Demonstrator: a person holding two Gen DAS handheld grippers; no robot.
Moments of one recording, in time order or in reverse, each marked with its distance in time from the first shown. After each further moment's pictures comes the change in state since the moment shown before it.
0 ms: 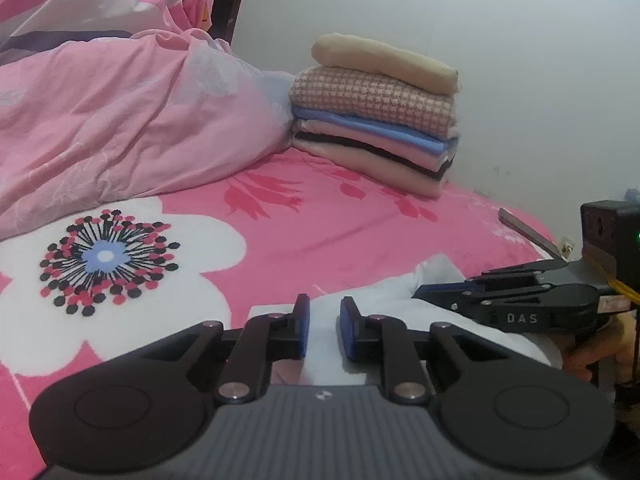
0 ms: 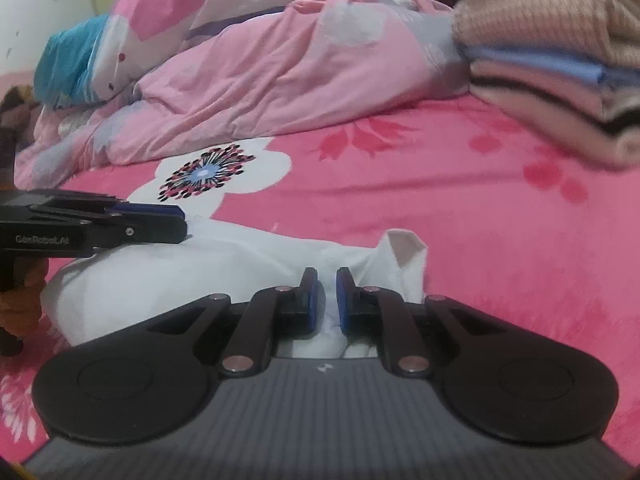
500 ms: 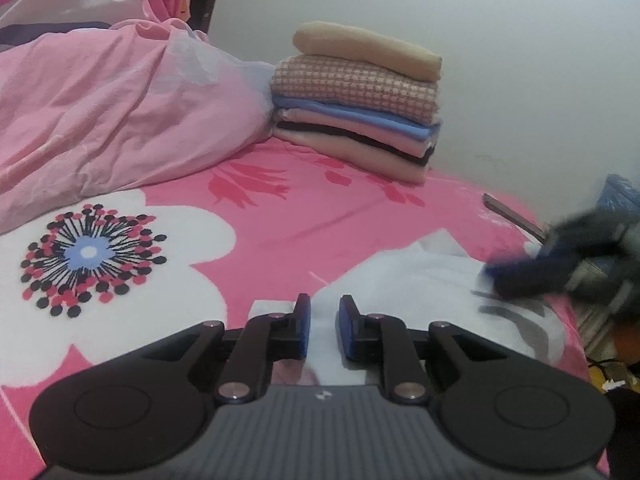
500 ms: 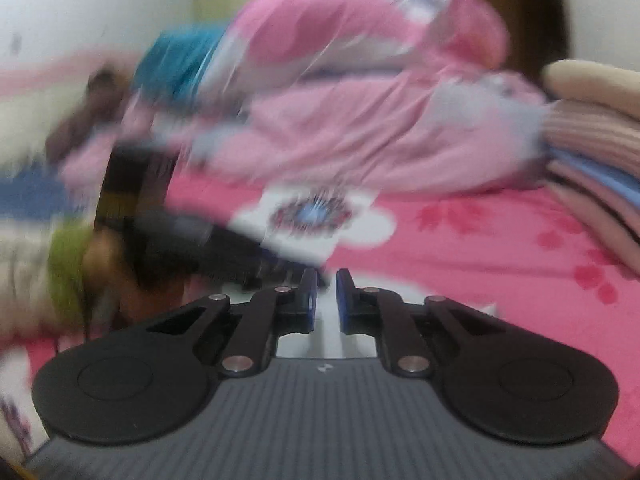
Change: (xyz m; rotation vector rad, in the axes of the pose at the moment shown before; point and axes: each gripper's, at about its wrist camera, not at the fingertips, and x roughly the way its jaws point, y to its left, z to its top) left arm 0.006 0.012 -0.004 0.035 0.020 -0.084; right arm -0.048 0.054 -0.005 -0.244 -0.046 0.151
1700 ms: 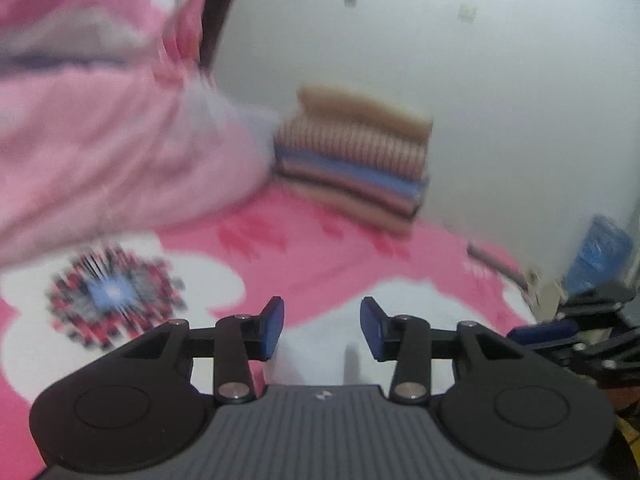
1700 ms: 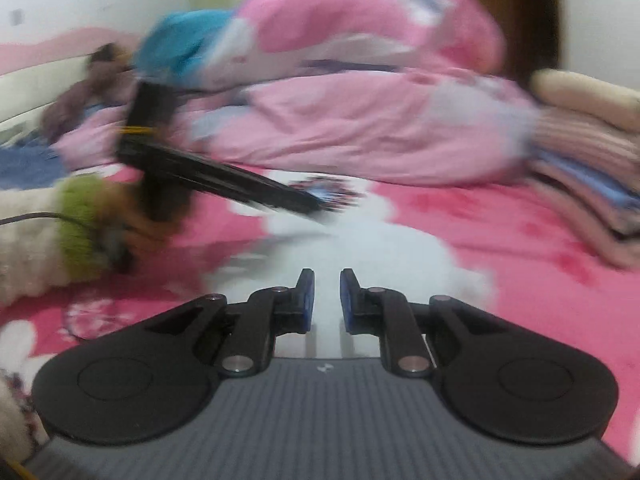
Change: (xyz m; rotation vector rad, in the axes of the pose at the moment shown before) left arm -0.048 0.003 0.011 -0.031 -0.114 -0.053; right arm -0.066 0.036 0.002 -0.023 -0.041 -0.090
